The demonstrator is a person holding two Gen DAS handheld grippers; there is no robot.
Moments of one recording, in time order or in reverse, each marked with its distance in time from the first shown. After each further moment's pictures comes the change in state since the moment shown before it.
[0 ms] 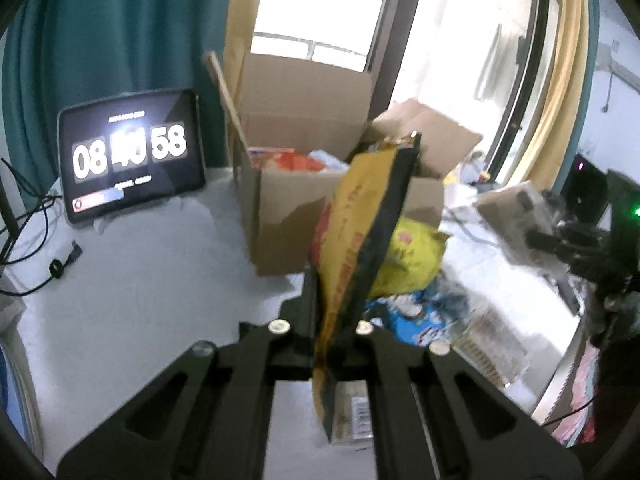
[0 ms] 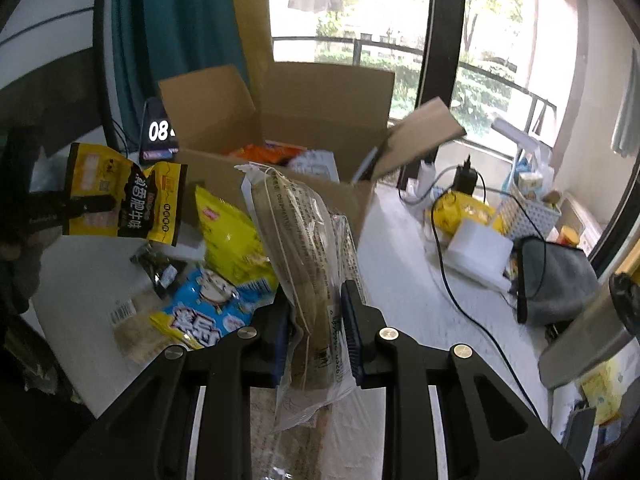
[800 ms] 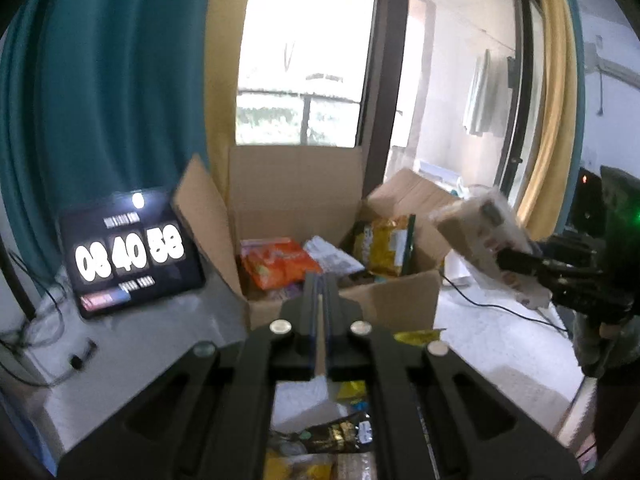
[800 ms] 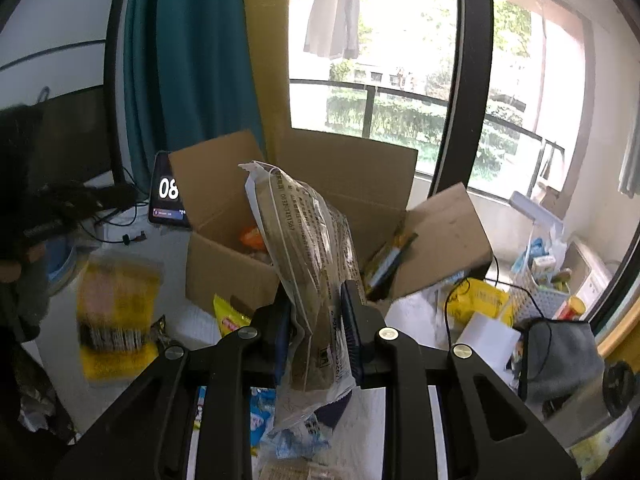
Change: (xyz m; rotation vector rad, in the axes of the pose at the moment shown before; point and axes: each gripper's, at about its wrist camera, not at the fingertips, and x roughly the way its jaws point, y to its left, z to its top) left arm 0.003 -0.020 0.076 0.063 -0.157 0.033; right arm 0.004 0.014 0.082 -0.042 -0.152 0.026
